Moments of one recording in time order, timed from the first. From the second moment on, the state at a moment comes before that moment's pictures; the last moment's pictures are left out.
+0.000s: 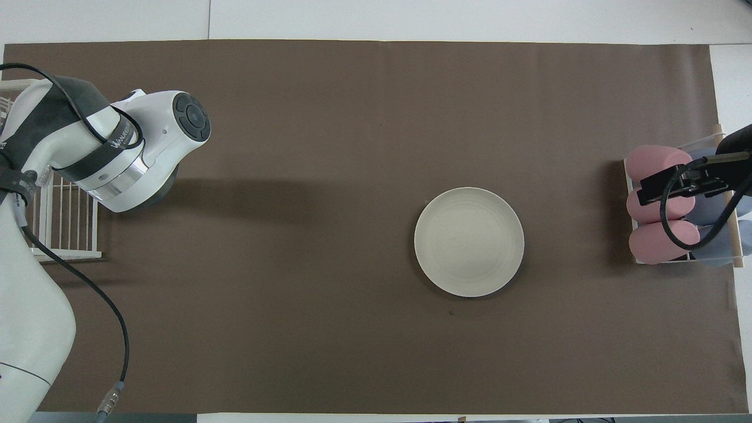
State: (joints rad) left arm -0.27 0.39 0.05 -1.73 1.10 1.67 -0.69; right arm -0.03 0.01 0.02 -1.60 0.01 1.49 -0.11
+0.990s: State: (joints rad) left arm -0.24 0.21 0.06 -1.63 0.67 1.67 -0.59; right arm -0.03 0.01 0.02 -1.60 0.01 1.49 -0.11
